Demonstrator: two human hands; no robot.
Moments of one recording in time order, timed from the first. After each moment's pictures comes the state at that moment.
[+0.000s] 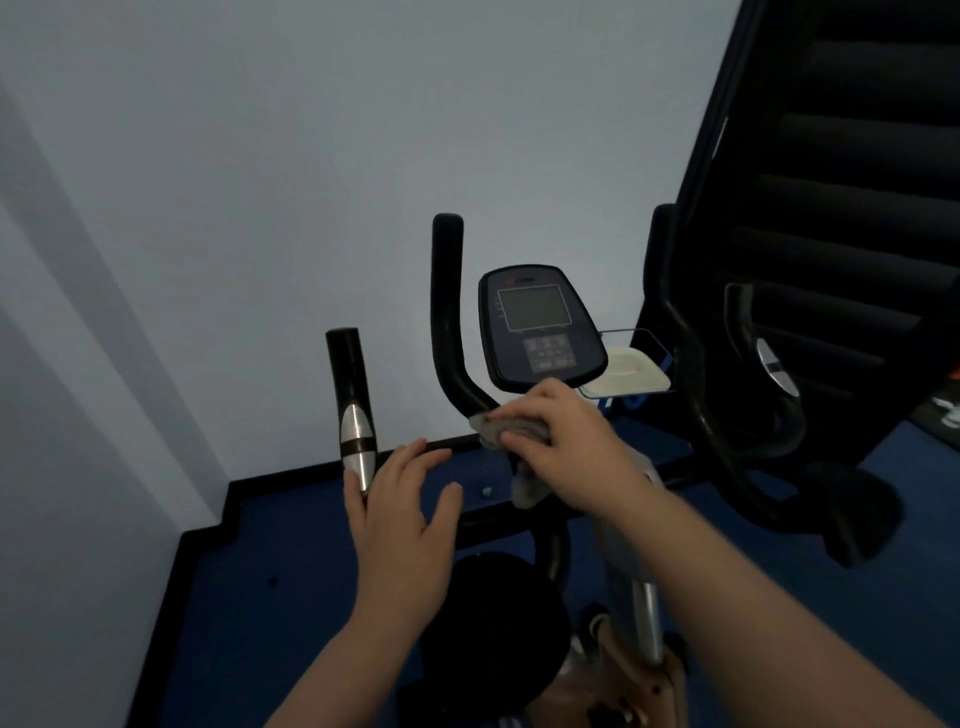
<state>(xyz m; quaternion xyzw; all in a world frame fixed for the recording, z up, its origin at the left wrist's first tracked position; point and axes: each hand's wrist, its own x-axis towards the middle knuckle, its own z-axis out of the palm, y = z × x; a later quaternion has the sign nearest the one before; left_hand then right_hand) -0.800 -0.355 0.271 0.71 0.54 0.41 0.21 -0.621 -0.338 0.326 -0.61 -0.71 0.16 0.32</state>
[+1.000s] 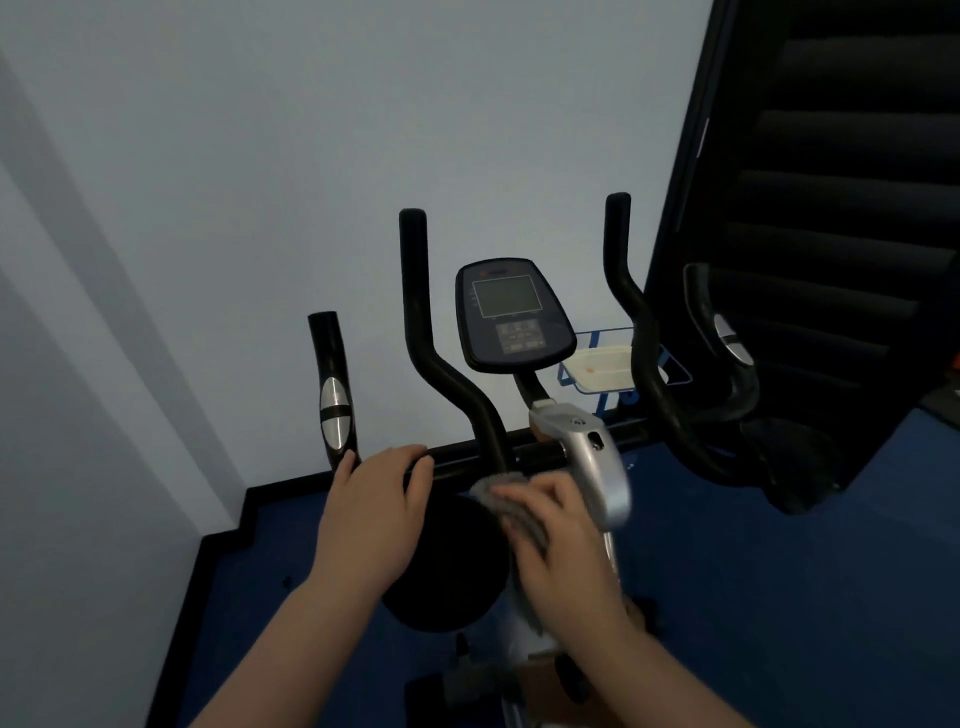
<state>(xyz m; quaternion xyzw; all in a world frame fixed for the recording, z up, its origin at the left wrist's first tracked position) -0.797 -0.382 0.281 0.75 0.58 0.28 0.12 -0.628 -0.452 0.249 -0.59 -0.64 0.17 0.47</state>
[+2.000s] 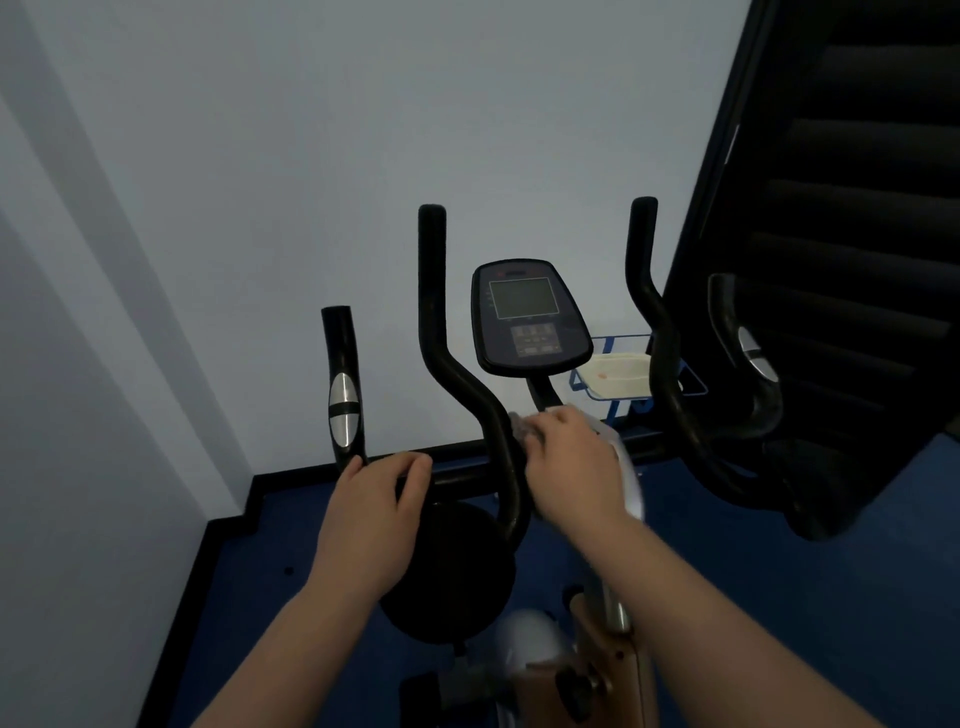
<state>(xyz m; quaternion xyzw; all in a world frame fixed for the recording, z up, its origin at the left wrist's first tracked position) -0.801 -0.385 0.275 0.68 0.62 0.31 0.24 -0.609 -0.378 0.289 -0.73 -0.62 0.07 0.28</state>
